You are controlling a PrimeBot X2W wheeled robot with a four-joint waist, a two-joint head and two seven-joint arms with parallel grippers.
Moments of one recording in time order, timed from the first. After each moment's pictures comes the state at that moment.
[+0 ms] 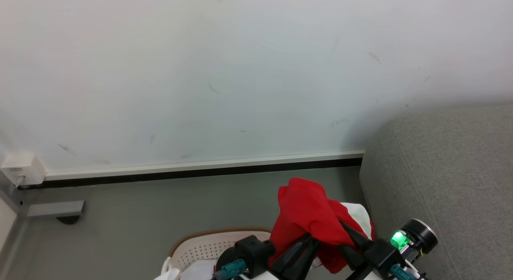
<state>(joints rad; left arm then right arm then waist) -0.31 0.05 -0.82 0.29 -0.53 -0.03 -0.26 -0.30 -0.19 0.59 0.36 0.10 0.13 -0.26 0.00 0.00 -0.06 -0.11</state>
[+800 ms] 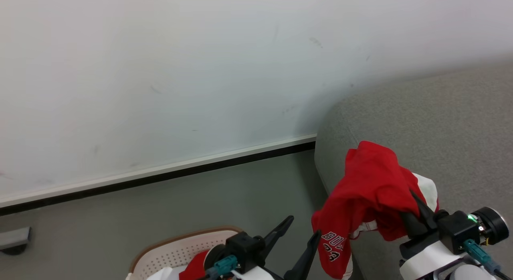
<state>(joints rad) -0.31 0.05 -0.76 0.34 -0.48 -0.03 -0.26 -0.26 -0.24 0.32 0.29 0.18 0.13 -0.26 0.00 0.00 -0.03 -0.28</state>
